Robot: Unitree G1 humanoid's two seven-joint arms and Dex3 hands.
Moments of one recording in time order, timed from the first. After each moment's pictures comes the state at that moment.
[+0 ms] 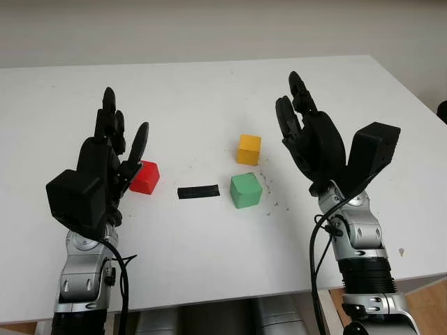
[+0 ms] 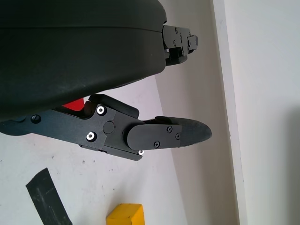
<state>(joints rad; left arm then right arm) -0.18 0.15 0.16 -0.14 -0.01 0.09 0.02 -0.46 -0.14 -0.11 0.16 0.20 0.15 0.19</state>
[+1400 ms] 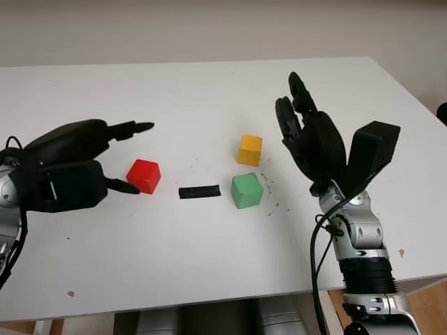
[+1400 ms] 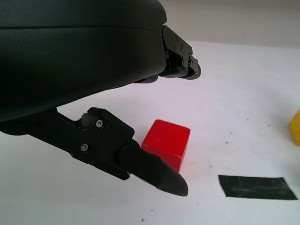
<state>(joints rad) -0.34 0.87 -0.02 -0.08 0.41 0.06 -0.57 -0.46 -0.14 -0.11 0.15 0.20 0.17 0.19</state>
